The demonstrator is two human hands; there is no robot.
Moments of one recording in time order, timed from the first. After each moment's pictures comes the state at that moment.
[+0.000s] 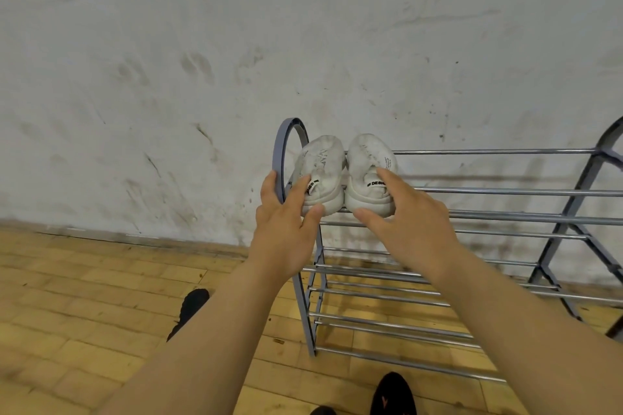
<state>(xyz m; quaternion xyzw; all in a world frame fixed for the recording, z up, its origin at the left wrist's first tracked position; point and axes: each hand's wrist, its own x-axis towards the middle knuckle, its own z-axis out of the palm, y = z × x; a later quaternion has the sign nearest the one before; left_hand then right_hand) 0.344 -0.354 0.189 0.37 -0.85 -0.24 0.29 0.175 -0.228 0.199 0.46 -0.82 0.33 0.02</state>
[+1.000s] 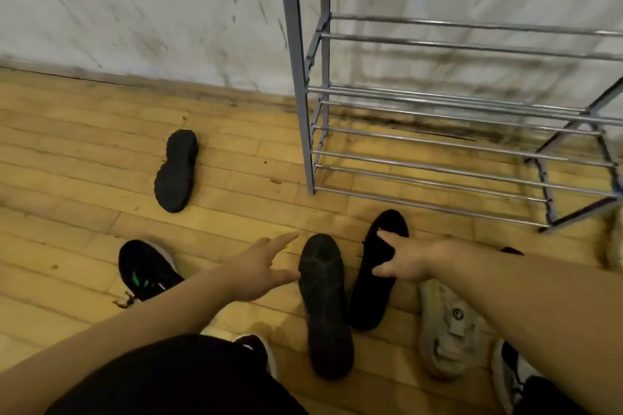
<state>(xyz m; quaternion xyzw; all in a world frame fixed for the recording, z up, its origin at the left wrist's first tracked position) 0.502 -0.312 -0.098 0.41 -0.79 -0.42 -0.20 0.226 -0.166 -0.102 0.38 -0.77 -0.15 -0.48</state>
